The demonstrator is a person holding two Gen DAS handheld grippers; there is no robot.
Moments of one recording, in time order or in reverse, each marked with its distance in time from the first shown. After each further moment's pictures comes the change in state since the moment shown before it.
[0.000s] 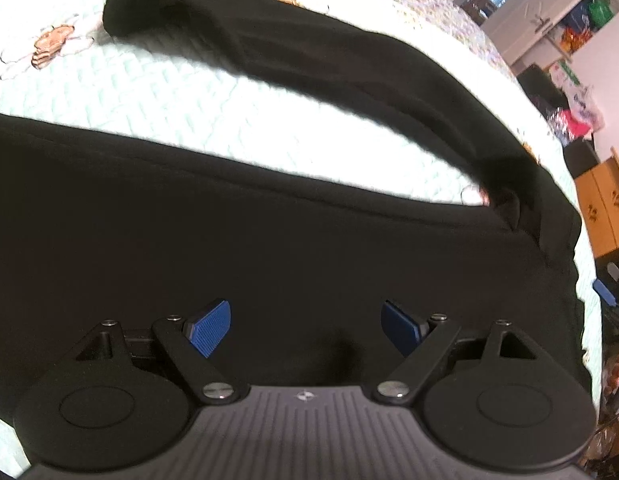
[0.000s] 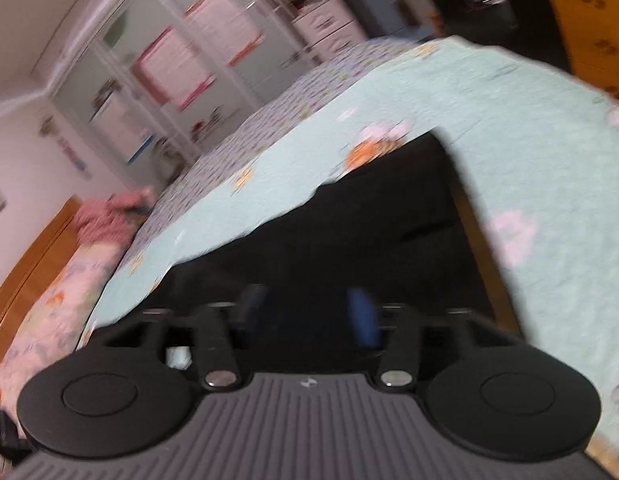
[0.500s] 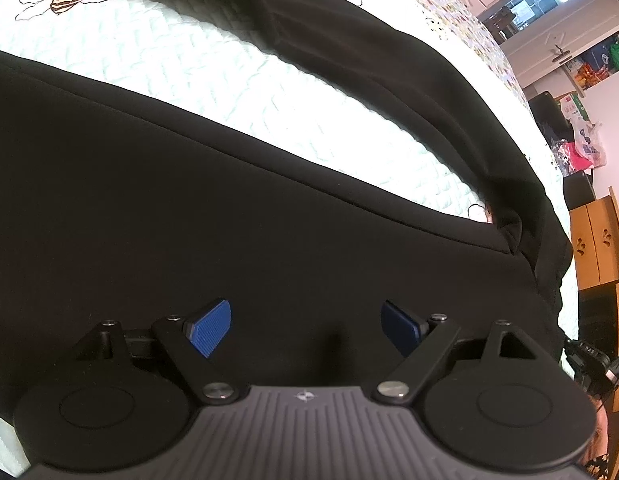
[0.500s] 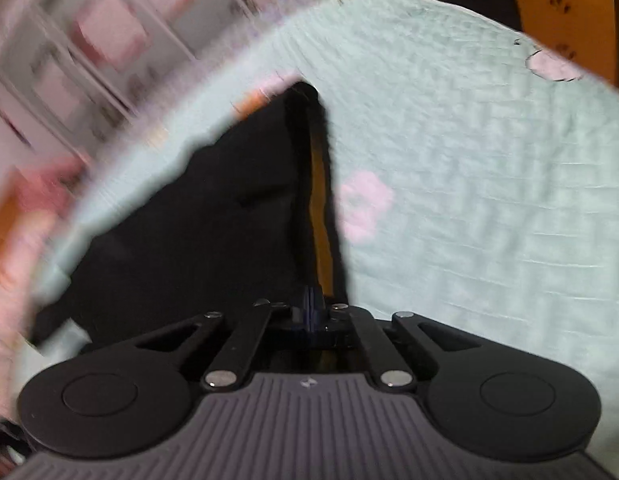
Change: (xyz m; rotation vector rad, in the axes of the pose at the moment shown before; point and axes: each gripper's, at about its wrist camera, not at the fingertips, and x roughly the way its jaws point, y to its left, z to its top) left arm 0.004 0.020 0.003 -0.145 0.023 -0.055; right arm -0.004 -0.106 0.015 0.062 0.139 -0.202
